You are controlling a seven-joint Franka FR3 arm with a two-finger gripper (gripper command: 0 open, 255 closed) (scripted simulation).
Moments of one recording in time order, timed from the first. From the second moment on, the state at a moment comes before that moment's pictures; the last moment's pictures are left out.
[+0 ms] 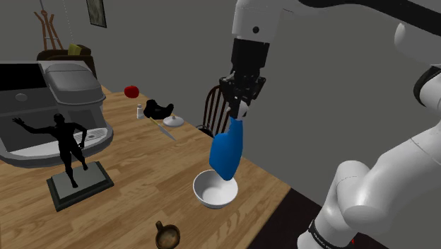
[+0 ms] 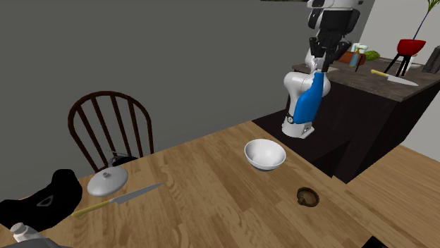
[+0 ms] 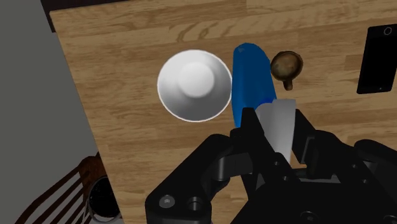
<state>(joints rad) 0.24 -0.43 0.29 -1.80 0.13 1.39 0.66</state>
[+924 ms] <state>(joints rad) 0.25 -0.49 0.30 -2.05 0.15 1.57 0.65</state>
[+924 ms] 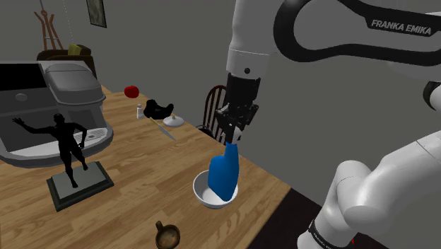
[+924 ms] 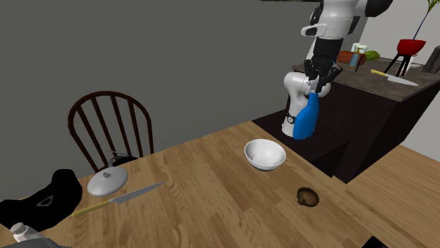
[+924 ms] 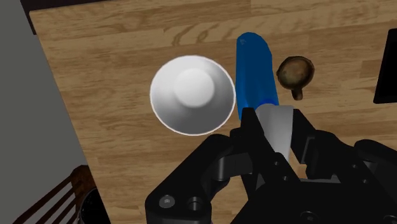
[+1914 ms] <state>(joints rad) 0.26 -0.52 0.31 -2.28 0.17 1.77 0.64</state>
